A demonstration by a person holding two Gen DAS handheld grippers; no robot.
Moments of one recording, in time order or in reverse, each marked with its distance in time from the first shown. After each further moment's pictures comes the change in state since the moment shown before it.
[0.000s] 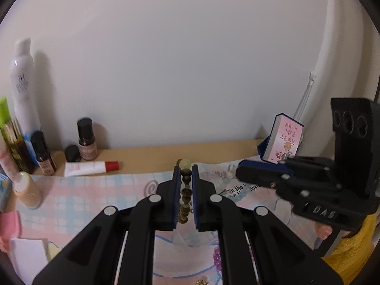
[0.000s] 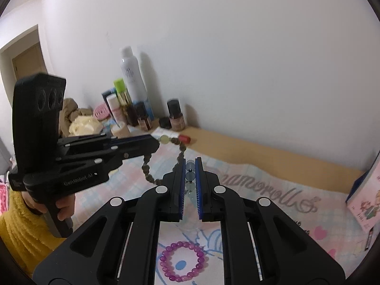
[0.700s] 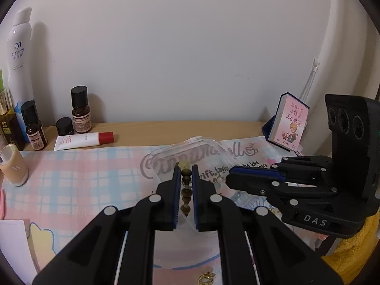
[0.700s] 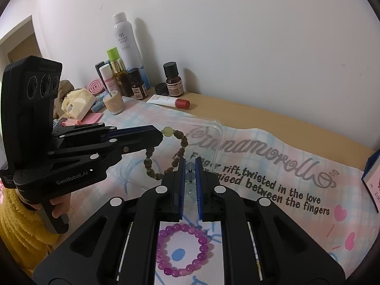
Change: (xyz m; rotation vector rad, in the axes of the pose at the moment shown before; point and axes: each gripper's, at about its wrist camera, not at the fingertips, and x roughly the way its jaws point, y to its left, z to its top) left arm 0.021 0.002 -0.032 -0.012 0.065 0.006; right arm 0.029 -0.007 -0.034 -0.001 0.091 0.004
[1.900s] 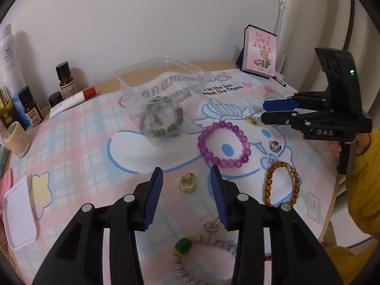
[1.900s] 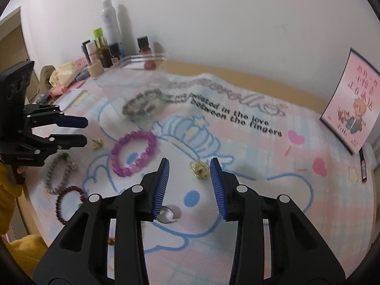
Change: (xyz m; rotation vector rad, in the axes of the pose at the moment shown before) left arm -0.031 -0.034 -0.089 0.248 0.195 -0.010; right arm -0.058 -0.054 -0.107 0.022 0.046 -0.136
